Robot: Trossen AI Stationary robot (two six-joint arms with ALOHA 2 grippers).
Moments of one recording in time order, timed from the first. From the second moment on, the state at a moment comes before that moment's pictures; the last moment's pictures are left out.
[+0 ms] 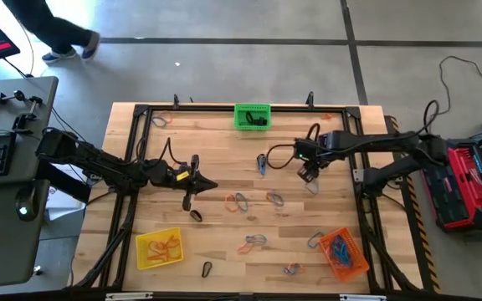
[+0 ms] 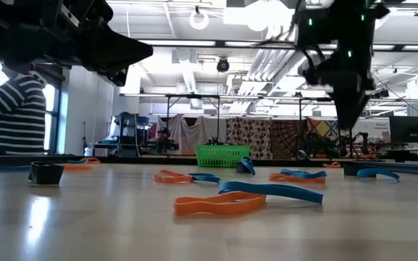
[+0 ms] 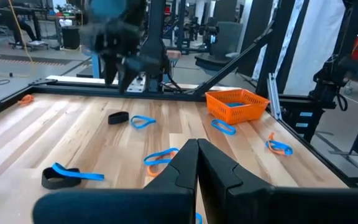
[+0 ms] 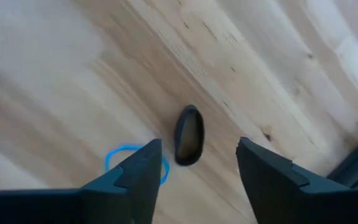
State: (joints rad) left arm -0.12 1.22 0.24 0.92 -0.03 -0.08; right arm -0.20 1.34 0.92 -1.07 0.20 0.54
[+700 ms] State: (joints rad) left arm -0.12 1.22 0.24 0.92 -0.03 -0.08; right arm -0.35 1.34 0.66 -0.75 0.09 0.45
